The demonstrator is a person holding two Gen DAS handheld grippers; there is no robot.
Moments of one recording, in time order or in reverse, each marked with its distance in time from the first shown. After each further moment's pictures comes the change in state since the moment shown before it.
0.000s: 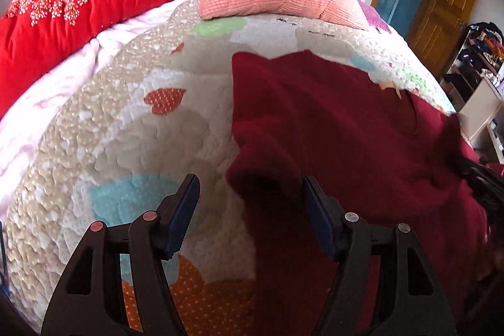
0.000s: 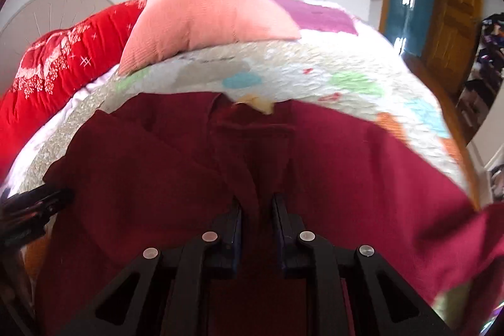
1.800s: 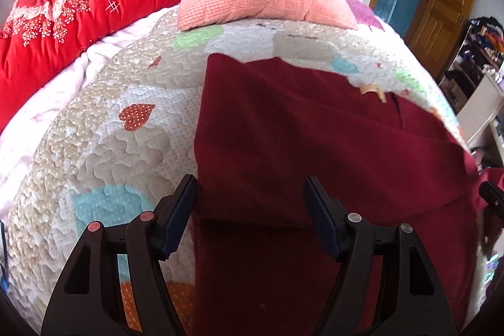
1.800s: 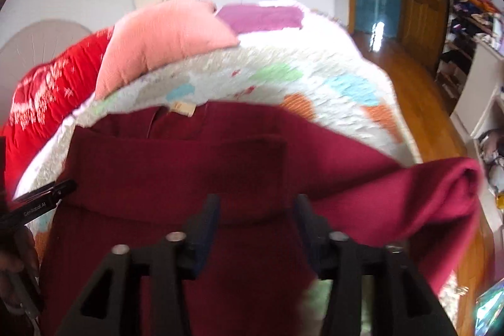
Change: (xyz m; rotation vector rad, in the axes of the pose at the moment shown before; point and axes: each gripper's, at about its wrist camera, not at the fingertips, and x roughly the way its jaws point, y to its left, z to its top) left arm -0.007 -0.045 0.017 0.010 -0.005 0.015; right arm -0.054 -0.085 -0.027 0.158 -0.032 -0.017
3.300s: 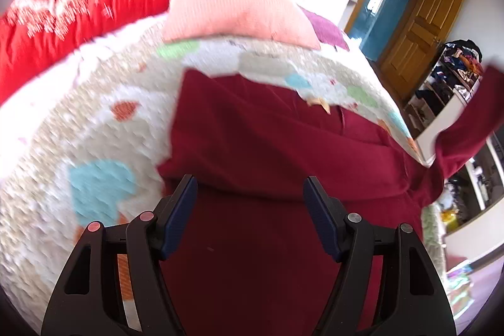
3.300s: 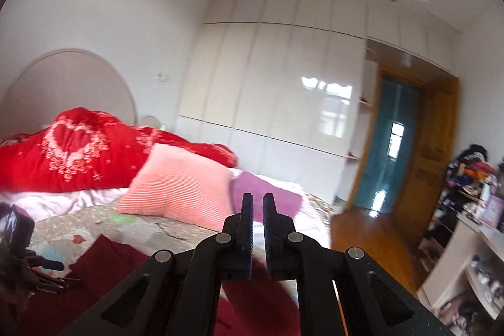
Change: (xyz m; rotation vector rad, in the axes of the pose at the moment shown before) left arm -0.059 -0.012 -0.013 -0.048 -0.063 -0.131; right arm -0.183 0.046 0.103 -0.430 -0.677 0.022
